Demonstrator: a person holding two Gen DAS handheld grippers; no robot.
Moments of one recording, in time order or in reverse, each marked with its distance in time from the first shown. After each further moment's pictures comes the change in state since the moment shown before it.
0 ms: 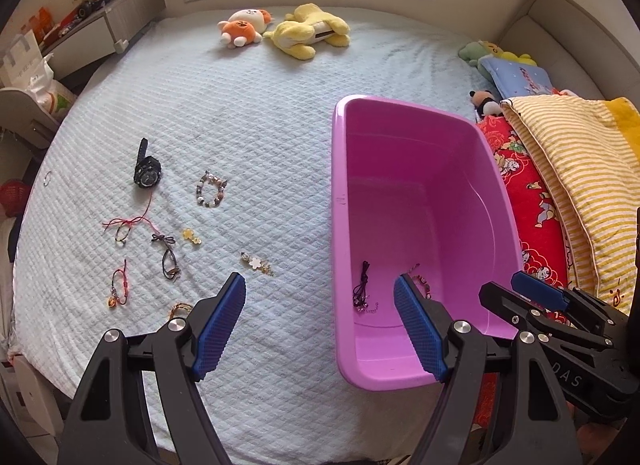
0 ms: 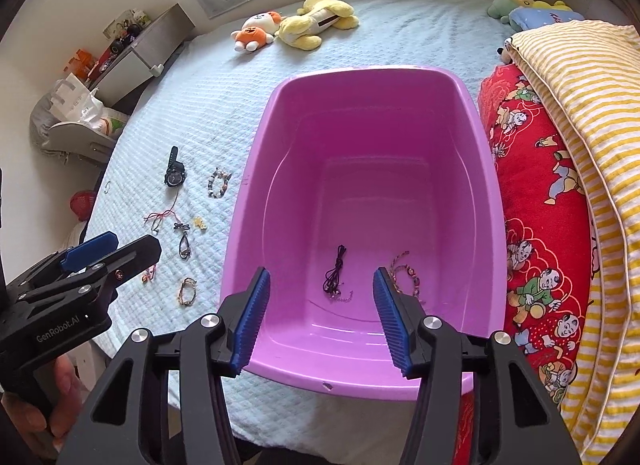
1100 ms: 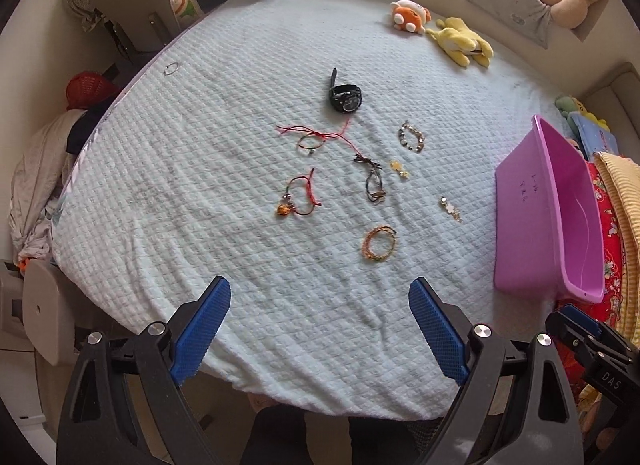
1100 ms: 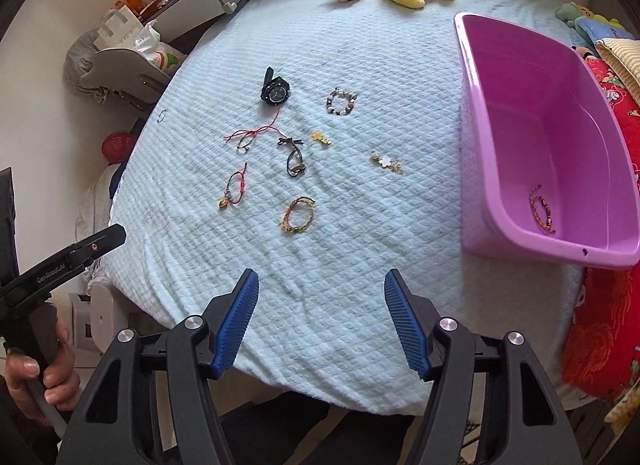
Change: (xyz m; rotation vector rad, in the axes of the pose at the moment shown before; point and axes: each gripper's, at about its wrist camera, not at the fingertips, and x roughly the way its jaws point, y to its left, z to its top) left arm -0.056 0.301 -0.141 -0.260 0.023 0.117; right arm 0.043 0.218 -0.123 -0.101 0.080 0.061
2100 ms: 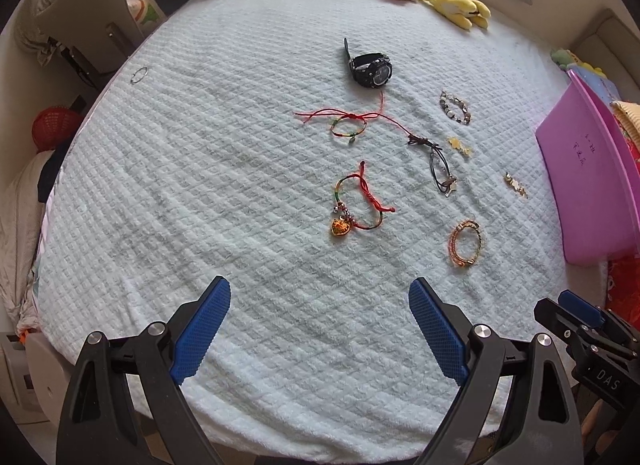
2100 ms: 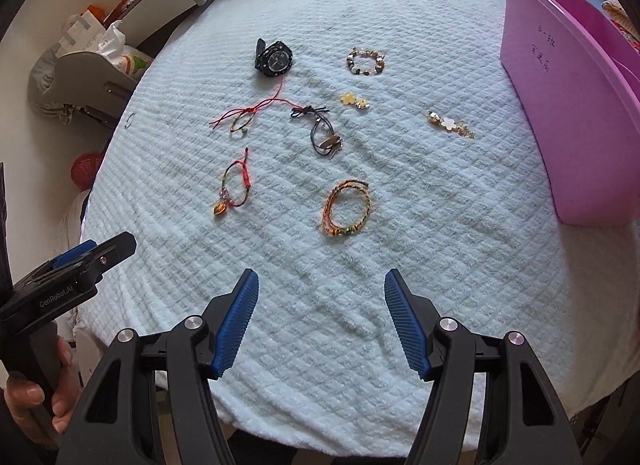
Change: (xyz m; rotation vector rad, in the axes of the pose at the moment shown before) left arm 0.125 0.070 0.030 0.198 0.008 -0.022; right arm 0.148 0.076 -0.009 0.141 -0.055 -0.073
